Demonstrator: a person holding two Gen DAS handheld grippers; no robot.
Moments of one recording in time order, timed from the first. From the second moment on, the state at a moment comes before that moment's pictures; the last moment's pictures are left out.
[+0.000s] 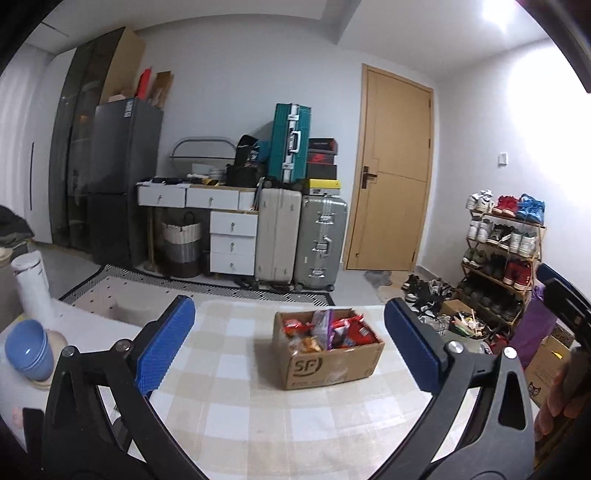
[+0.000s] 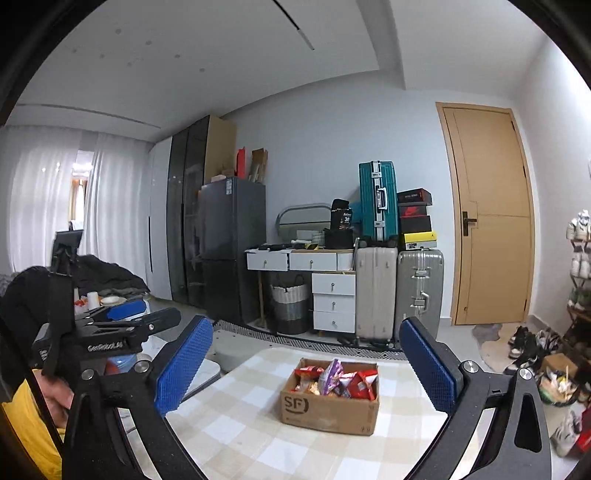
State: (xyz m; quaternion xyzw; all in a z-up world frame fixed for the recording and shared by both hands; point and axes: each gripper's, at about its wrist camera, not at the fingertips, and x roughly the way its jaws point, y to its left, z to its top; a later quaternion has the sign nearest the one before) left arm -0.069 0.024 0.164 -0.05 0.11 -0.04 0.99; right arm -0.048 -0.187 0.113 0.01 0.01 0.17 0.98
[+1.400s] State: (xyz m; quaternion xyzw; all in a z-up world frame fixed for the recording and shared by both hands) left arm 0.154 -0.007 -0.090 -0.05 0.13 0.03 0.99; right arm 0.128 -0.229 -0.100 0.02 0.06 0.06 1.00
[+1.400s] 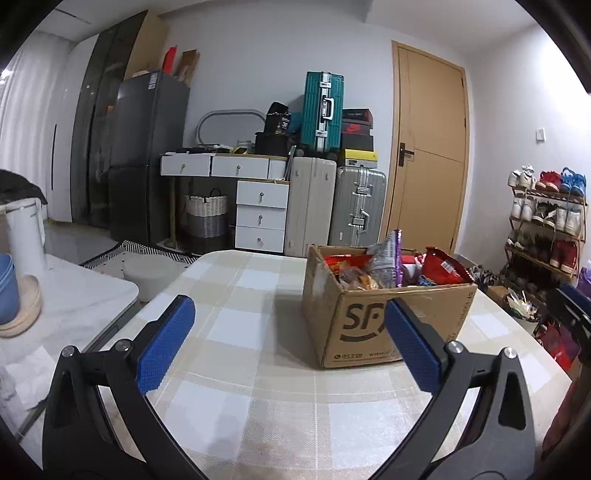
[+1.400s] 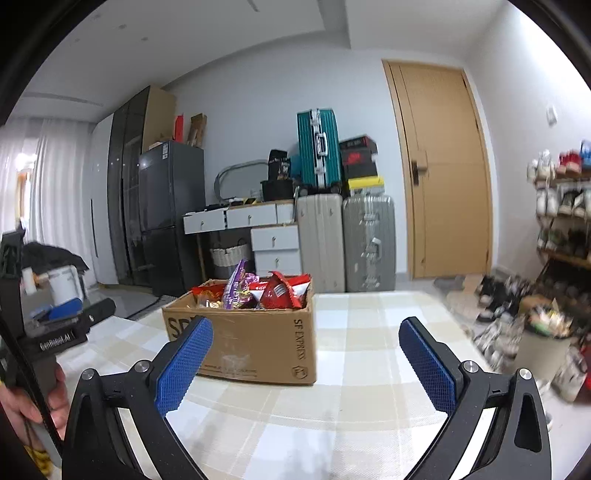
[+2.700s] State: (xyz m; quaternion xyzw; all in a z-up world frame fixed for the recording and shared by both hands) left arm 0.179 -0.007 -0.136 -0.01 0.14 0.07 0.99; right arm 0.134 -0.223 -0.115 0.01 0.09 0.06 0.99
